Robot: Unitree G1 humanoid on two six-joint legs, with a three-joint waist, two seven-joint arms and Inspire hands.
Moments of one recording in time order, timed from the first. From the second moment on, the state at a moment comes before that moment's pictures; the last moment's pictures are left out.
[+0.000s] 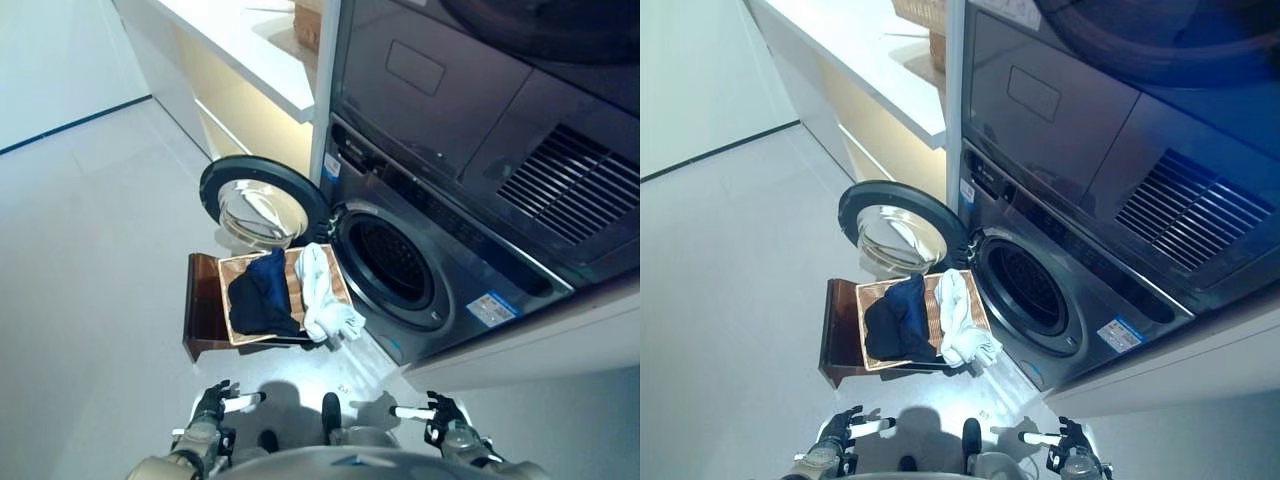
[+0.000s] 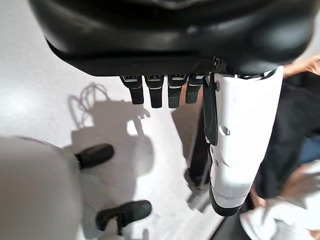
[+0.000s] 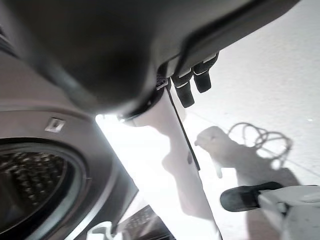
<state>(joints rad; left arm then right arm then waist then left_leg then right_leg) -0.15 0.15 -0.21 1.40 -0.16 -0.16 0.16 -0.12 -0.22 0.21 1.39 0.09 -0.13 -0.24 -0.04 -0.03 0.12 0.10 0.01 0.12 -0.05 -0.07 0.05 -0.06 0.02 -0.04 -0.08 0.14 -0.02</state>
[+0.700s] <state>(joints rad) -0.17 0.19 -0.23 1.37 -0.18 -0.19 0.22 -0.30 -0.21 0.35 1.30 0.04 -0.13 -0.27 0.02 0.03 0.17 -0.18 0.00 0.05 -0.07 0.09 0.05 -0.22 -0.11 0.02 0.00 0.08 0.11</state>
